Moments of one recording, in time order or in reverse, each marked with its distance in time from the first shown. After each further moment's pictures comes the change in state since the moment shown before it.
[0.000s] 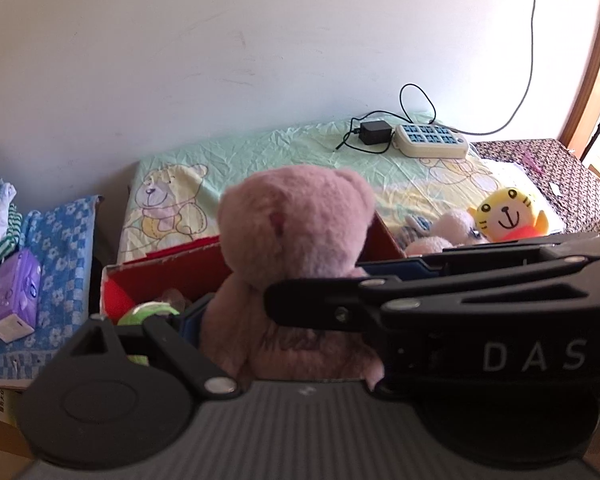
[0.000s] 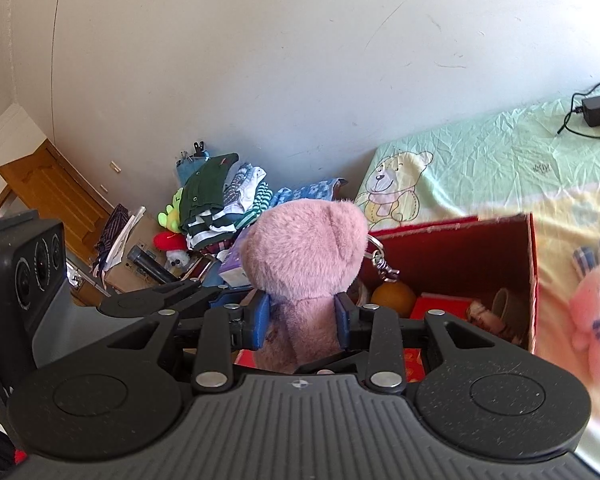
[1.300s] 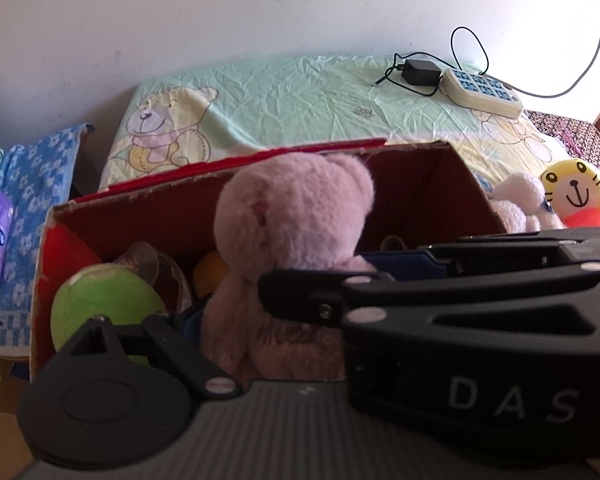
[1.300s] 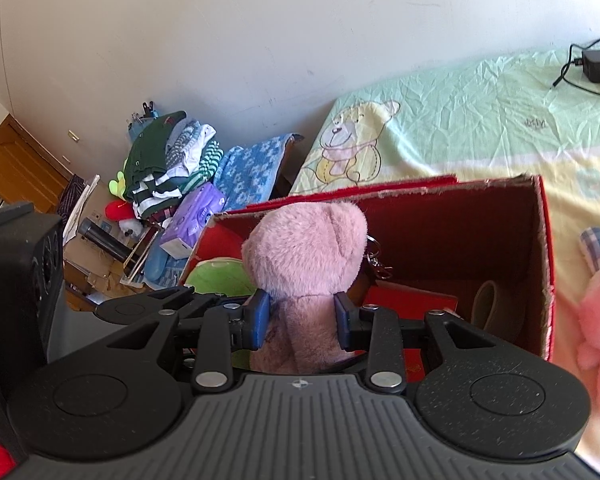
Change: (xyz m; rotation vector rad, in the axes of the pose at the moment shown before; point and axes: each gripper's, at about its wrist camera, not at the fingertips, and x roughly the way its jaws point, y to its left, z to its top) left arm 0.103 0.030 -0.016 -0.088 0.167 0.017; right arm 0.079 -0.055 -0.005 0.030 0.138 -0.081
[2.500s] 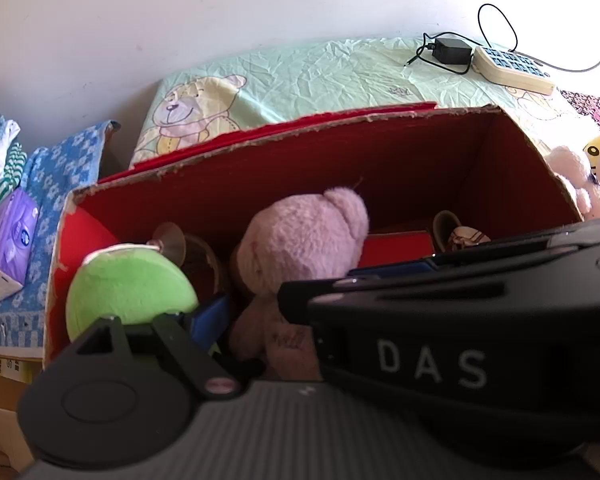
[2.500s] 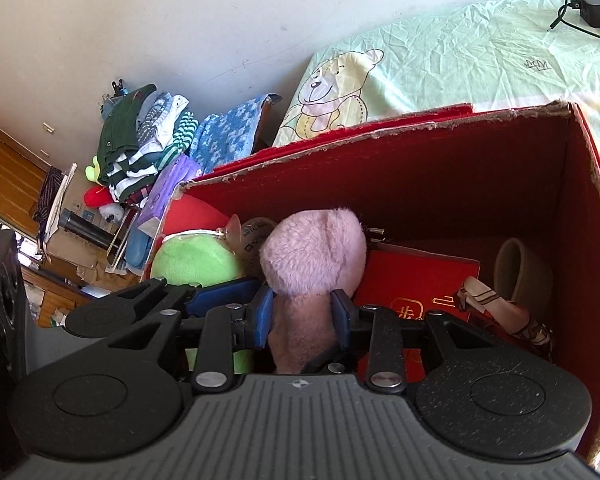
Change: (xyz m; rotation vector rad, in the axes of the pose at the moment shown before) left arm 0.017 0.007 -0.010 0.035 0.013 0.116; right arm 0.037 -0.003 -0.006 0.077 0.104 -0.039
